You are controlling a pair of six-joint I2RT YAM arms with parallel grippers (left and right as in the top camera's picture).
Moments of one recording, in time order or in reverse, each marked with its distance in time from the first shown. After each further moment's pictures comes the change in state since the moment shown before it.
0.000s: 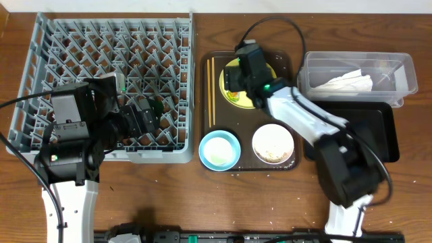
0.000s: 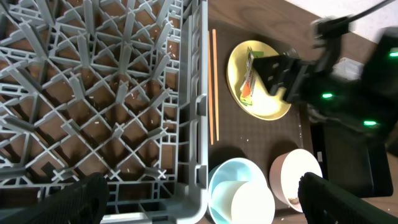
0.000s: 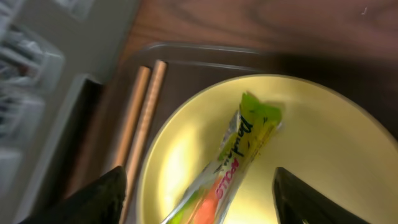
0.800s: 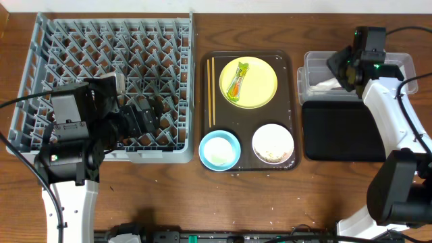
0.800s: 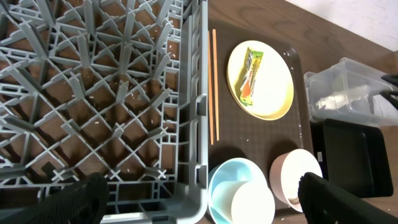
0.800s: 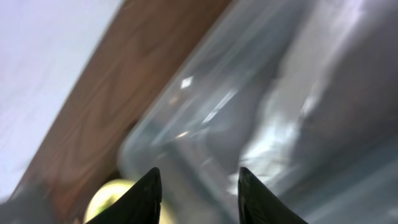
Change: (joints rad) left arm 0.000 0.000 0.000 0.000 0.000 0.000; right arm -0.551 -0.255 0.002 -0.385 -0.105 0.542
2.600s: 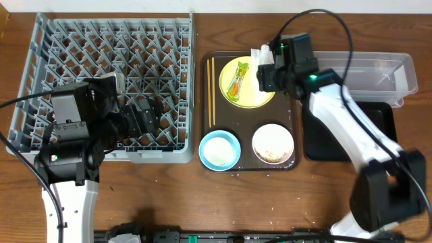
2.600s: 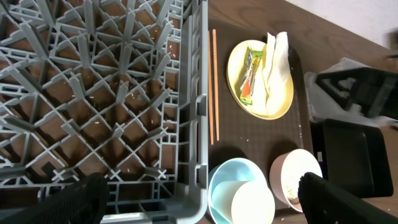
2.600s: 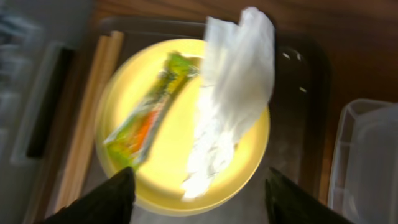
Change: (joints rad) left arm 0.000 0.000 0.000 0.000 0.000 0.000; right arm 0.375 0.022 -0.019 0.037 -0.035 -0.659
